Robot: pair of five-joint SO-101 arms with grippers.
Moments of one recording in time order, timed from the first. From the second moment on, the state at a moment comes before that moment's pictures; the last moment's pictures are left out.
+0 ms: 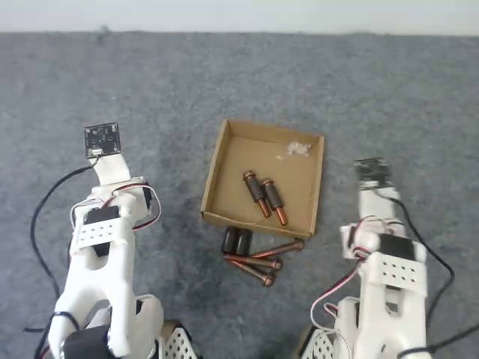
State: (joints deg) left arm -18.8 -27.6 67.8 28.7 4.4; right arm 10.7 -51.6 73.3 53.3 16.6
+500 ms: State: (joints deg) left arm 7.2 -27.1 48.8 56.9 4.7; right arm 22.2 -35.2 68.0 46.9 12.4
